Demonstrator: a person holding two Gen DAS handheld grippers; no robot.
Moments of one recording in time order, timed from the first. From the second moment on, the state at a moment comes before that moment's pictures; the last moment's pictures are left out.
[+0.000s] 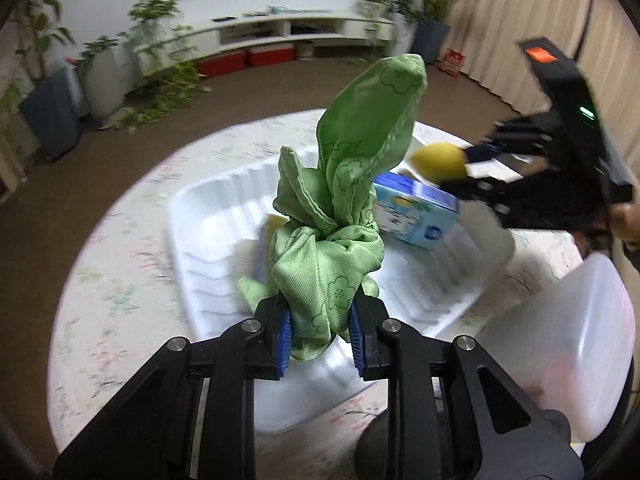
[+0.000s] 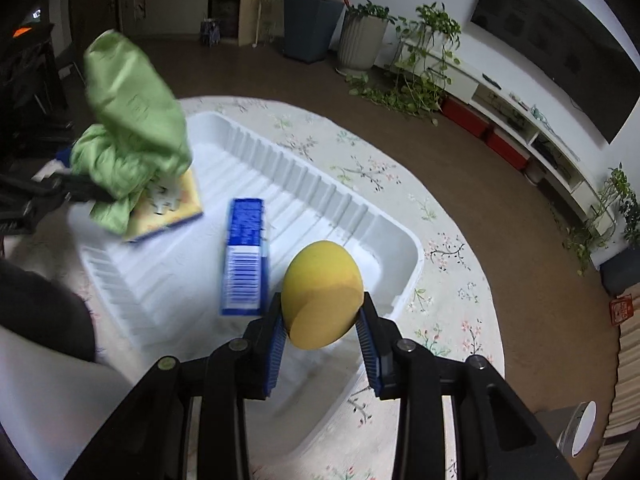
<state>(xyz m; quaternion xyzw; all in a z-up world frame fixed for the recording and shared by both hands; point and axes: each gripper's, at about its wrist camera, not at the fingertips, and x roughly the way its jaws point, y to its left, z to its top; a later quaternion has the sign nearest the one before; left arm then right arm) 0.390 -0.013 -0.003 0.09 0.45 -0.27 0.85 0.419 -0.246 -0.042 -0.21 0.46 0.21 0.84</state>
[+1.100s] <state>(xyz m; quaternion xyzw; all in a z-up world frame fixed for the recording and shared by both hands) 0.375 0.001 0.014 0.06 0.42 -0.24 0.87 0.409 -0.256 -0.027 -0.21 0.42 0.22 0.86</state>
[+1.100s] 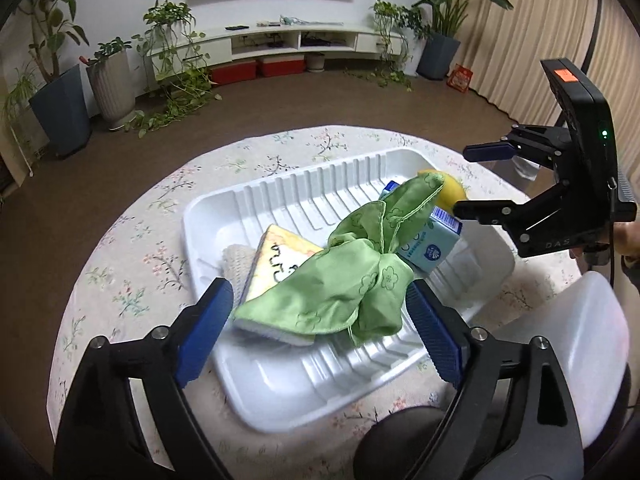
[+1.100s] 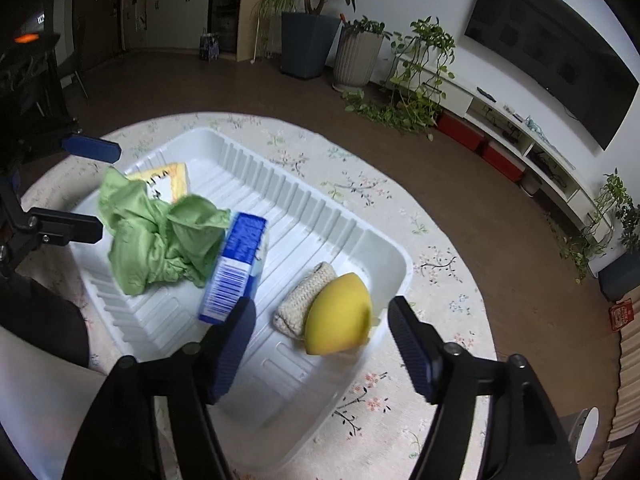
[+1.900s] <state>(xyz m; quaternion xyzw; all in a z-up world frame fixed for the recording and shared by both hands) 0.264 0.083 0.031 -0.04 0.38 -0.15 0.91 0.300 -0.348 0.001 -0.10 0.40 0.17 0.89</state>
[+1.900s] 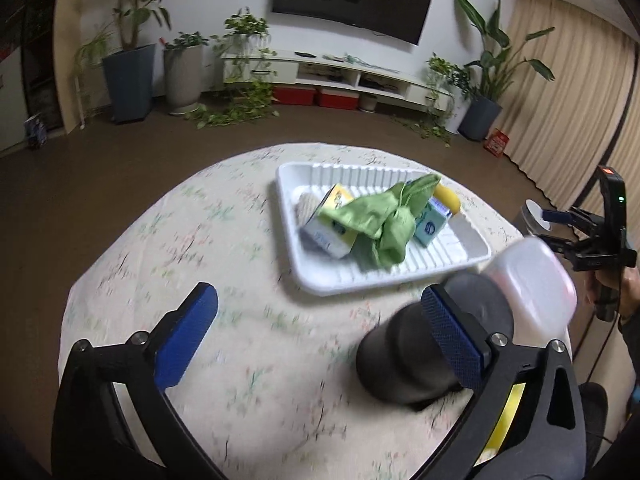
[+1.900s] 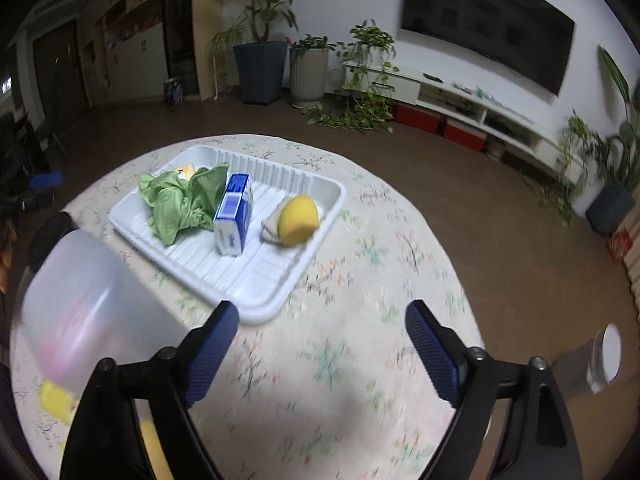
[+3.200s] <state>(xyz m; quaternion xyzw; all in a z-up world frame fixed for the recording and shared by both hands) 0.118 -0.049 -0.022 0.01 0.41 -0.21 0.89 0.055 -0.247 -0.078 0.02 0.44 0.19 0.88</state>
